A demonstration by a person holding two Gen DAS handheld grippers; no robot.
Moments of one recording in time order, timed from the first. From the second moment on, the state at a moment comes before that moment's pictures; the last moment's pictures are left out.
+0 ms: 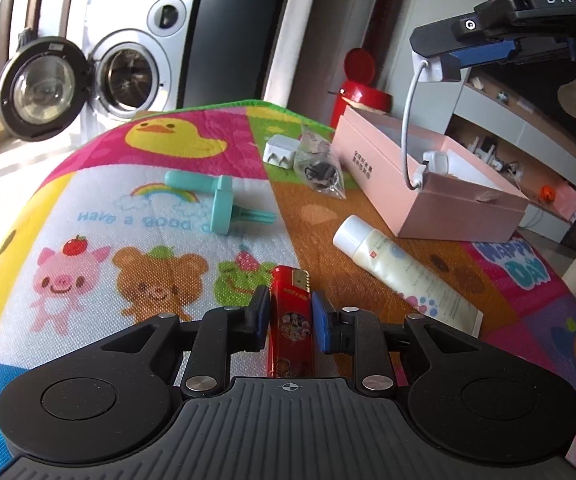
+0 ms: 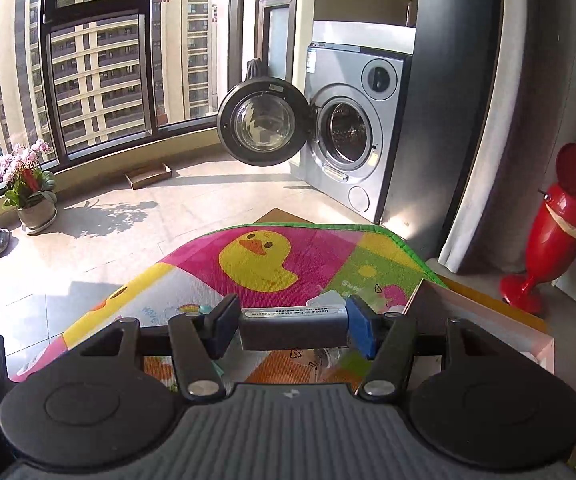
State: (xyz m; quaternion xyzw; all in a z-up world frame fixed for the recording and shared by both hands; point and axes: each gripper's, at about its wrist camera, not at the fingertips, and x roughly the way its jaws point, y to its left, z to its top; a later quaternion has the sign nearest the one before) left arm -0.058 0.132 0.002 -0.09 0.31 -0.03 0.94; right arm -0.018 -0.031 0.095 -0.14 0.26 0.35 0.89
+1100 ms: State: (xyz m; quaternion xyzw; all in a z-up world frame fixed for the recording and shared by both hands) left arm 0.059 0.021 0.164 -0.05 0.20 -0.18 0.96; right arm -0.041 -0.198 0.092 -0.03 0.16 0.22 0.96
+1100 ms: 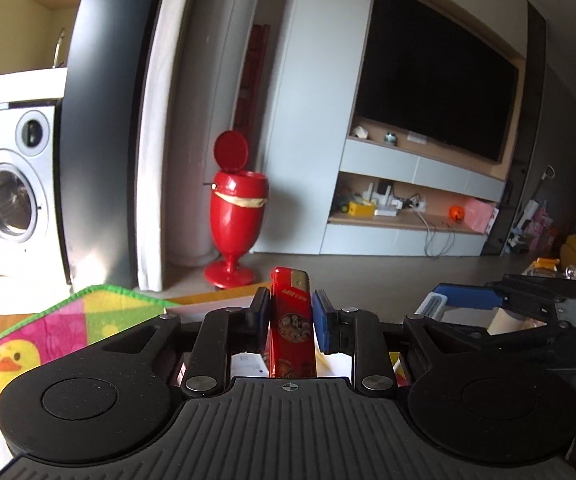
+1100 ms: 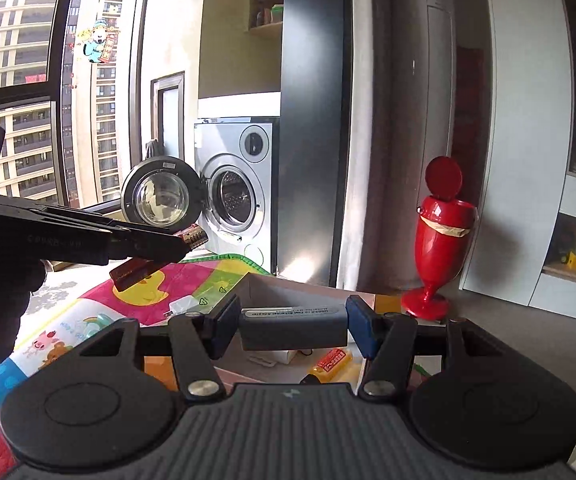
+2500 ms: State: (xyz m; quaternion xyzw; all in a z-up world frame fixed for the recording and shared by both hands) left arm 0.032 0.159 0.012 -0.08 0.33 0.04 0.94; right arm -0.064 -0.082 -0.030 -0.10 0.33 0.33 0.88
